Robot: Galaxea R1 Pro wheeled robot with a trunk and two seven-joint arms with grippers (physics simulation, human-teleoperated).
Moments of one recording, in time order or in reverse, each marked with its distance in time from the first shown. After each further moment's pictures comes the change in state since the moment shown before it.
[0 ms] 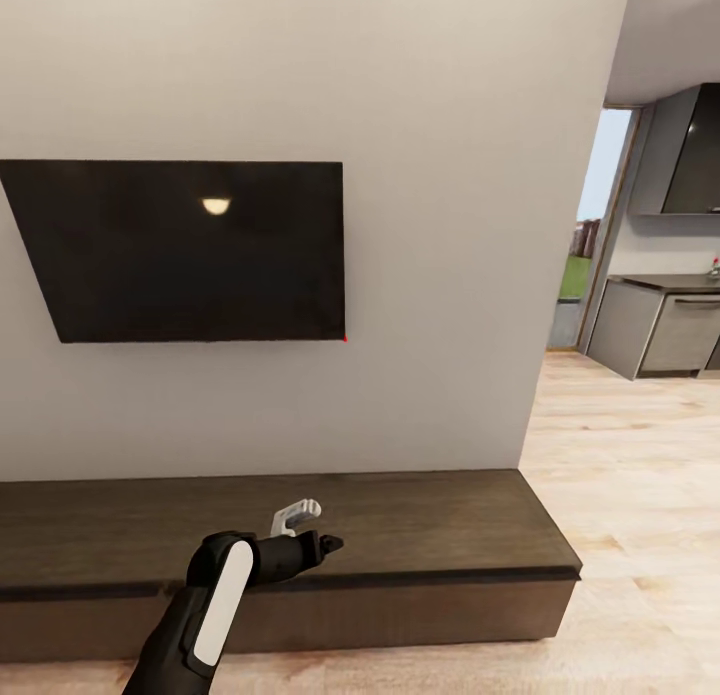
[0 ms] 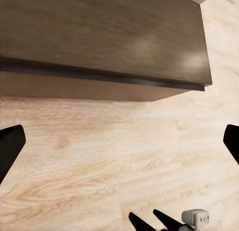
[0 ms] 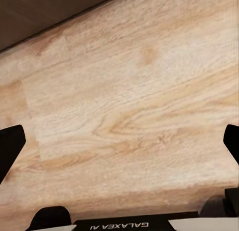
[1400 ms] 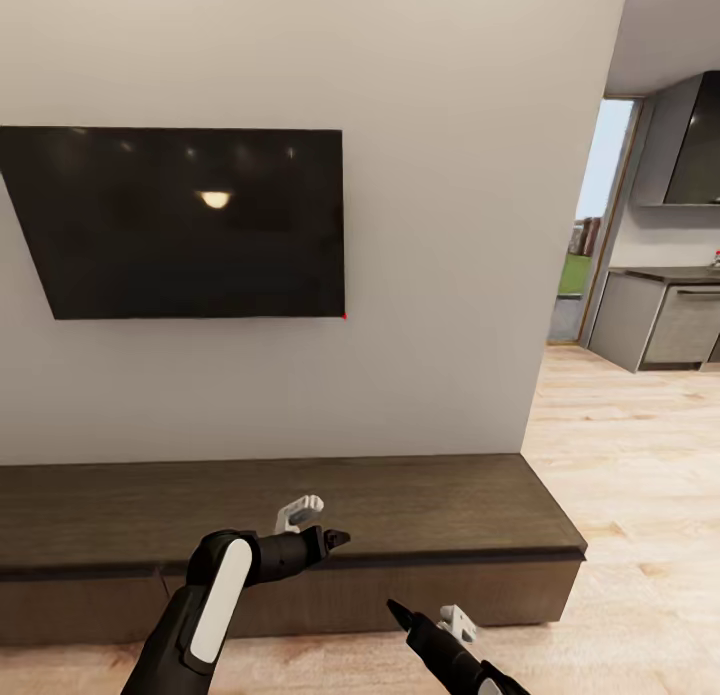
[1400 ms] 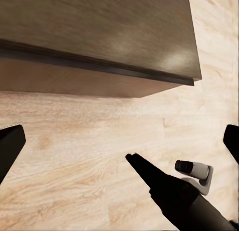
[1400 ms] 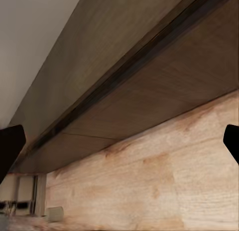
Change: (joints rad) left arm -0.003 0.003 -0.001 0.001 0.078 0.002 -0.031; right arm -0.091 -0.001 -0.008 -0.110 -0.318 0.007 0.458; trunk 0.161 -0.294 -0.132
